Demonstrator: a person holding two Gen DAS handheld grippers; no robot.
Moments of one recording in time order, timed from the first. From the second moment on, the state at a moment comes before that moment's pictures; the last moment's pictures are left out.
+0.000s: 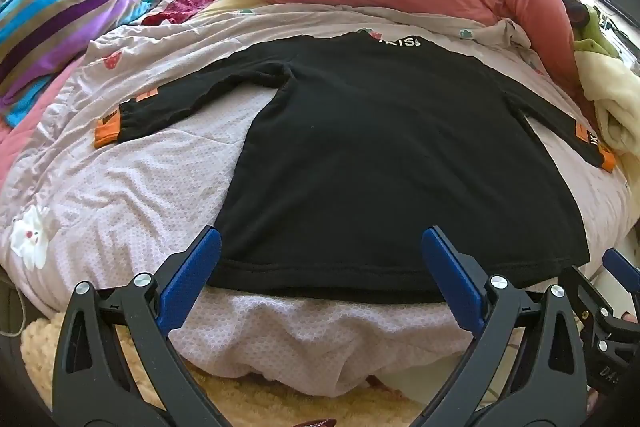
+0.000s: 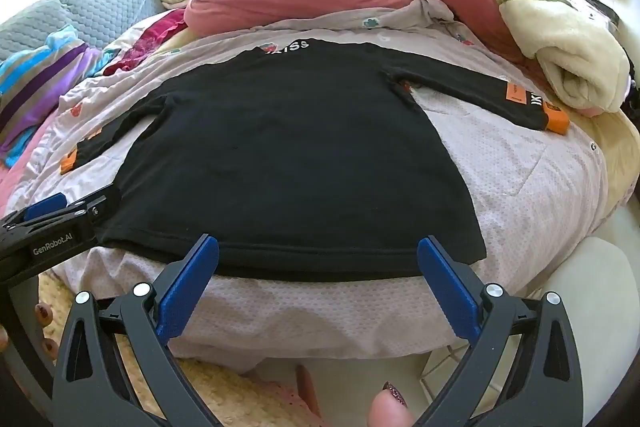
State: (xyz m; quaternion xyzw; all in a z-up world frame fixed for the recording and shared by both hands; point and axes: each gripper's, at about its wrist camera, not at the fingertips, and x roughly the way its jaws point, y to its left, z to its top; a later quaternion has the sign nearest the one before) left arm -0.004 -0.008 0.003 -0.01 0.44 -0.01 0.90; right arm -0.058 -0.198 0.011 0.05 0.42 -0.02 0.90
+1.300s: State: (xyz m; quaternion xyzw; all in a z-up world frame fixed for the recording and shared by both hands) left arm -0.007 -0.003 0.001 -0.01 0.43 -0.01 0.90; right arm -0.057 -0.190 0.005 0.04 0.42 -0.01 0.90
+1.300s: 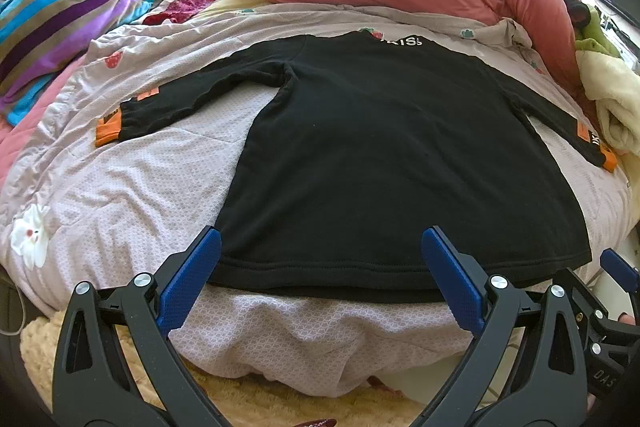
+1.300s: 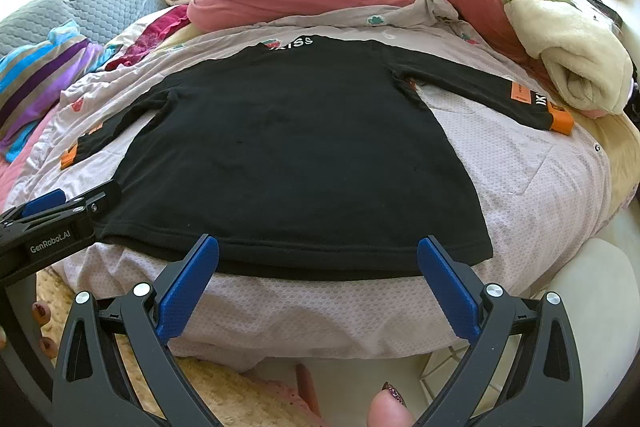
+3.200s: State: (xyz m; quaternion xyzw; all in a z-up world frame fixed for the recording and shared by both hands) left arm 0.192 -0.070 -0.022 0.02 0.48 -0.07 0.87; right arm 0.100 -0.456 -0.033 0.27 0.42 -0.21 0.84
